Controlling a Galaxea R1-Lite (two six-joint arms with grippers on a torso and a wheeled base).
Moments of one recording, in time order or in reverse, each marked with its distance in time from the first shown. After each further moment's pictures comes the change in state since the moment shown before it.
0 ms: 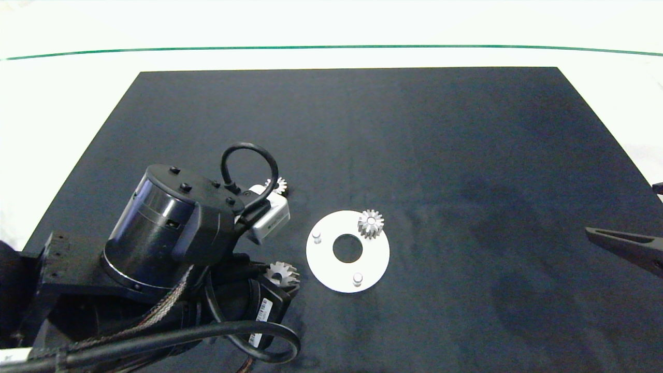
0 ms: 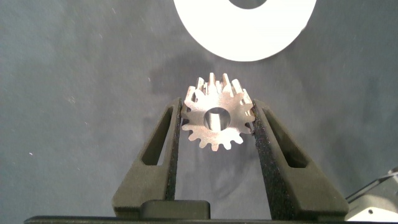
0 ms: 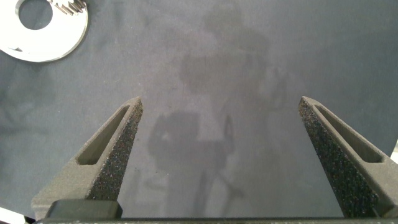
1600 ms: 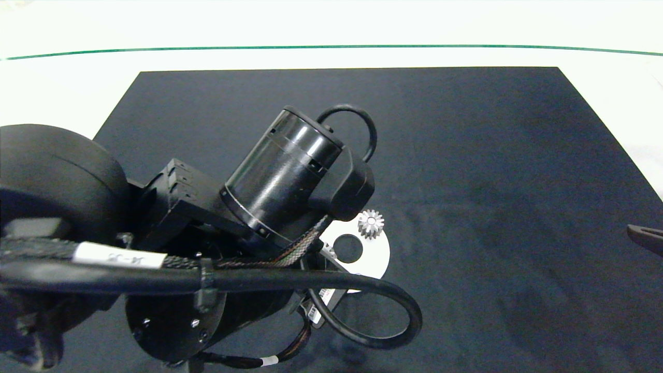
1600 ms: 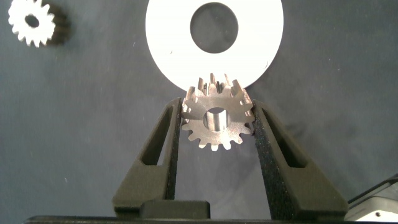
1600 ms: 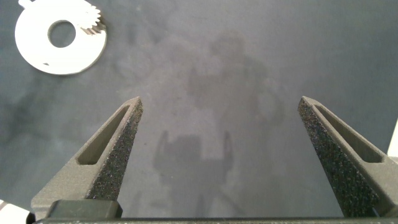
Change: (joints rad) left arm -0.143 0.204 -0.434 0.339 0.170 0.047; right arm 0.046 -0.106 0.013 -0.011 -0.004 0.002
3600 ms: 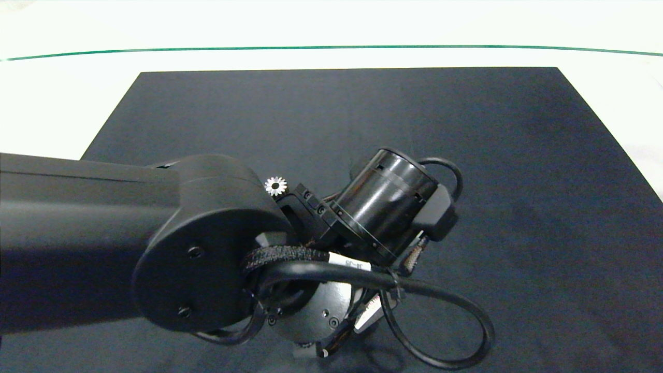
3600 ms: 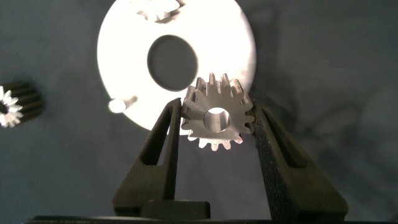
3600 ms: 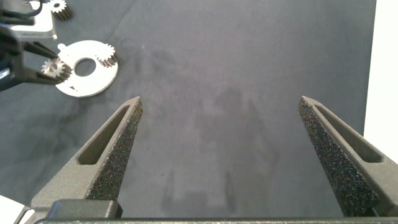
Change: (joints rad) left arm -0.022 0.193 -0.130 0.009 0.004 0.222; right arm 0.014 -0.309 0.070 0.000 0.001 0.004
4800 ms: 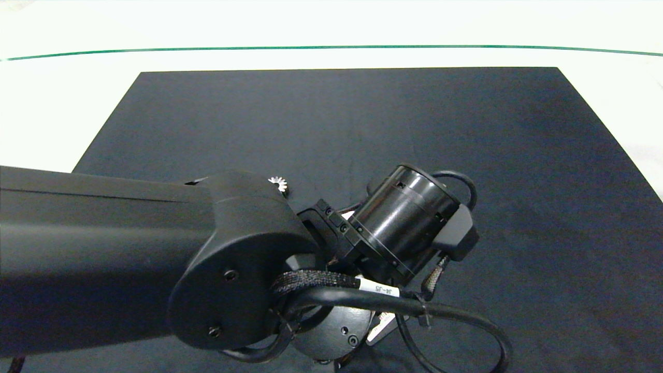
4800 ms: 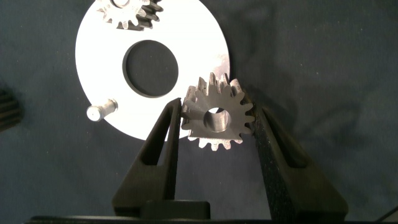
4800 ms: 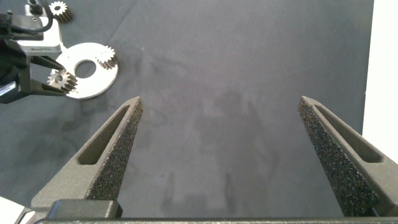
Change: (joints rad) left arm -0.036 0.033 -0.007 -0.008 0.000 -0.025; right arm 0.001 -0.010 0.000 -0.001 -0.001 -0.001
